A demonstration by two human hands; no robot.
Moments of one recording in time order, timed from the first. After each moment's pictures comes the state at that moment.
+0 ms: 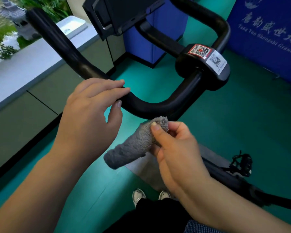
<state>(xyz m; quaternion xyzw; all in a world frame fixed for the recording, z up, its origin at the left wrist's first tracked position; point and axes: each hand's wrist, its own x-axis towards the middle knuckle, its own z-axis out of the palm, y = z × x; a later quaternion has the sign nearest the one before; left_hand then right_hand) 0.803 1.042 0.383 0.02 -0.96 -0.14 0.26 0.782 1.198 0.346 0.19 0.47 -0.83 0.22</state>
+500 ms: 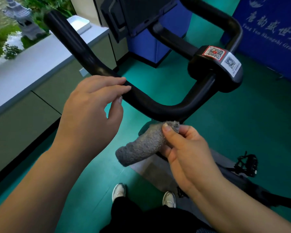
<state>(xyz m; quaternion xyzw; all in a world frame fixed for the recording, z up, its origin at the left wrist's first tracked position) 0.803 1.014 0.389 0.01 -0.95 -0.15 0.27 0.781 1.188 0.351 0.20 0.43 -0.85 0.24</state>
